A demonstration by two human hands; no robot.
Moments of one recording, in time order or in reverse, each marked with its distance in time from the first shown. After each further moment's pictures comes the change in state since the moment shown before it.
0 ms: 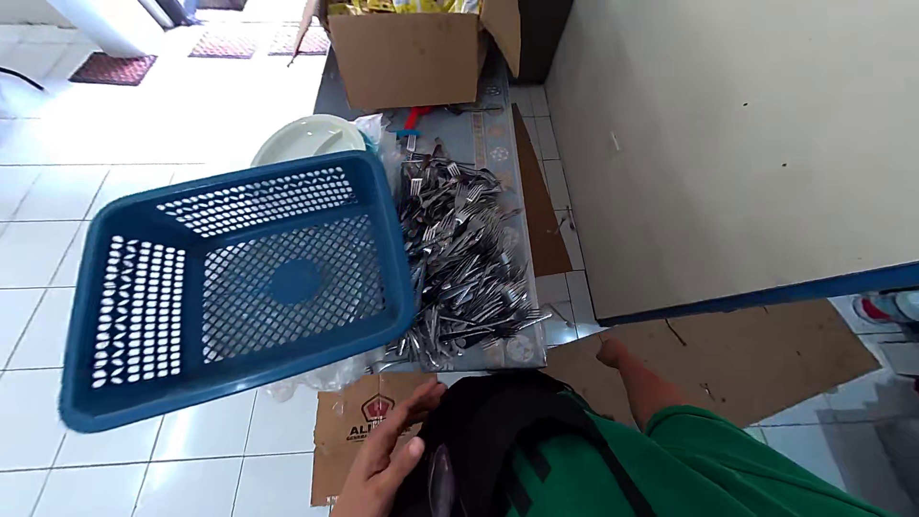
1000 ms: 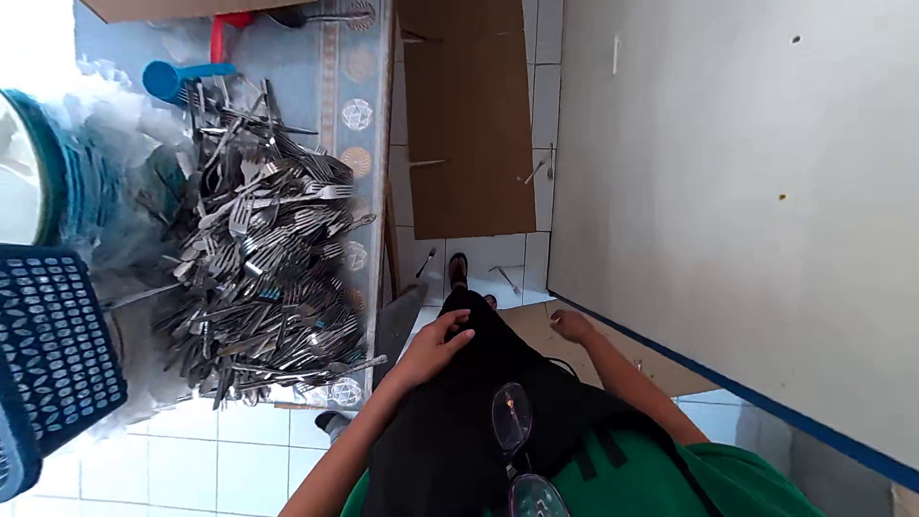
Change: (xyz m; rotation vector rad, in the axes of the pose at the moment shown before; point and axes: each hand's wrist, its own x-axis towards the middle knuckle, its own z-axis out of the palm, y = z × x) left_hand 0.387 -0.084 0.308 0.215 -0.221 -0.678; right_hand 0.190 0.186 -0.182 0.135 -0.226 -0.352
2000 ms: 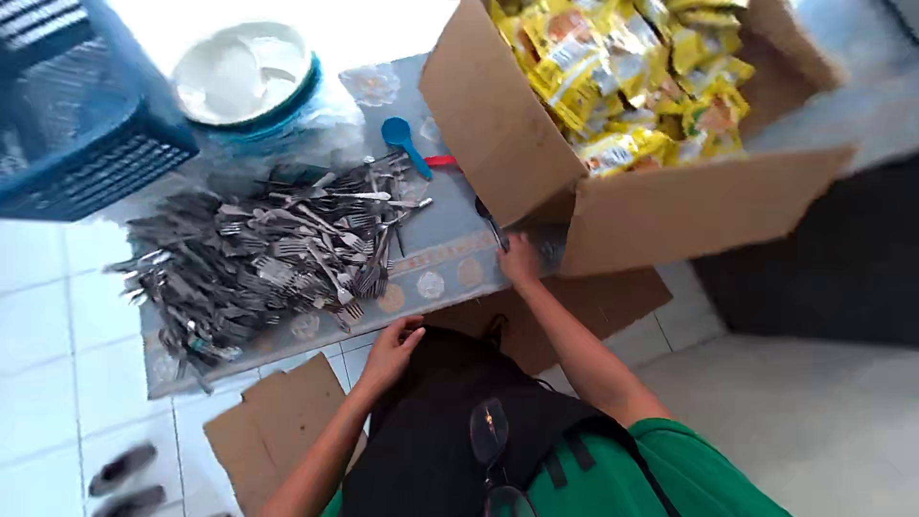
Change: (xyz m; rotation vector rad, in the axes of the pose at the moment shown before) left_hand 0.185 0.158 -0.169 -0.800 1.264 -0.166; right_hand 0.100 -0.636 -0.376 -0.773 0.319 -1.013
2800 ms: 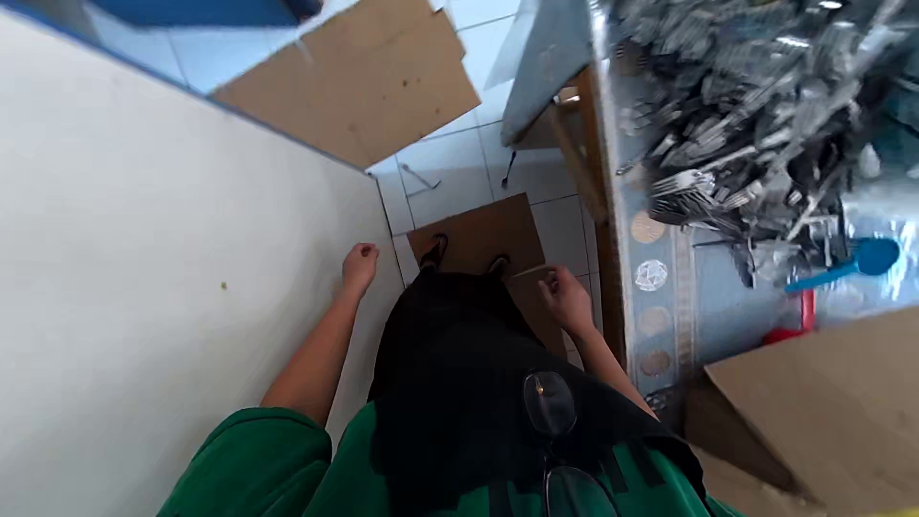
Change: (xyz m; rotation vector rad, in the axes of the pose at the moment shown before) left_hand -0.225 -0.238 0.305 -1.079 1.235 -1.062; right_hand -0.110 -0.035 0.117 -0.919 -1.067 -1.116
